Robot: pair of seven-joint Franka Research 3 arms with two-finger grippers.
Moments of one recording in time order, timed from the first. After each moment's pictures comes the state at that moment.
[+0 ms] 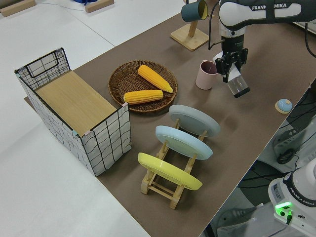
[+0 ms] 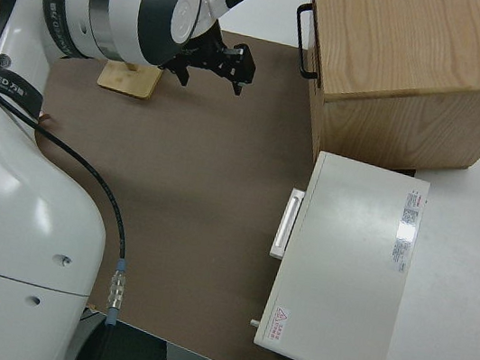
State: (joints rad) left arm -0.31 0.05 0.02 -2.03 -0.04 1.67 0.03; right arm 0.00 0.08 0.06 -1.45 -0.02 1.57 0.00
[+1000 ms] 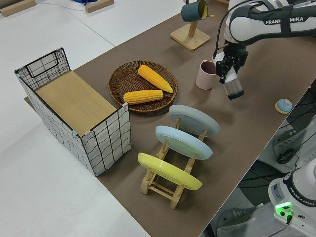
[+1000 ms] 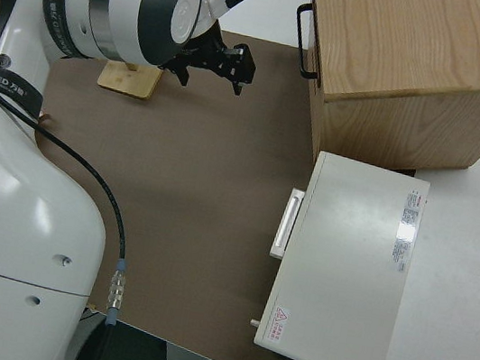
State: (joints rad) left arm -0.31 -0.13 0.03 -2.28 -0.05 1.99 0.03; right arm 0.00 0.08 0.06 -1.45 -0.02 1.57 0.00
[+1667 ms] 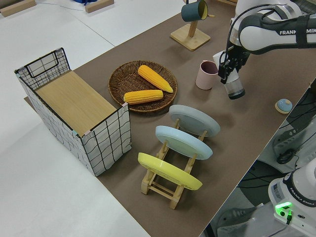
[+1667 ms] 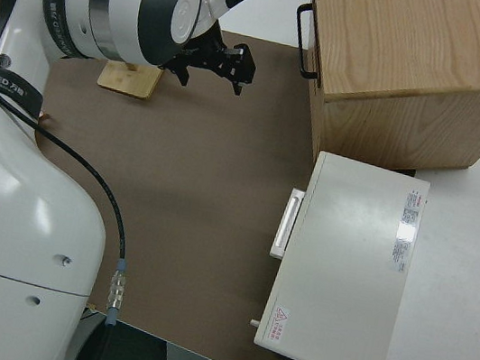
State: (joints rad) left arm -0.25 -0.29 0.04 -2.40 -0.04 2.11 -0.09; right arm 0.00 0.08 0.06 -1.45 -0.02 1.57 0.00
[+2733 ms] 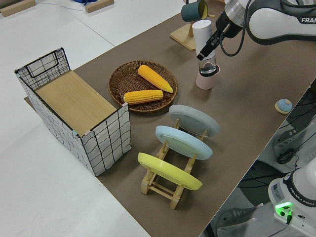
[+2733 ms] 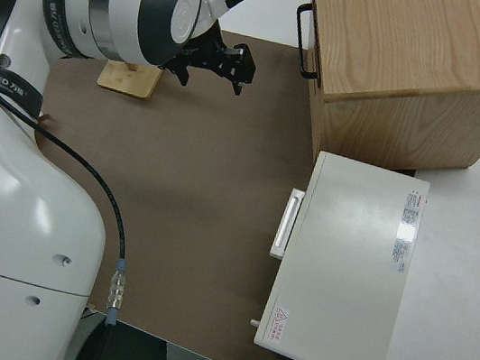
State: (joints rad) left arm -0.14 -0.35 0.04 -2.31 0.12 2.32 -0.33; right arm 0.00 0.08 0.06 -1.45 -0.02 1.57 0.00
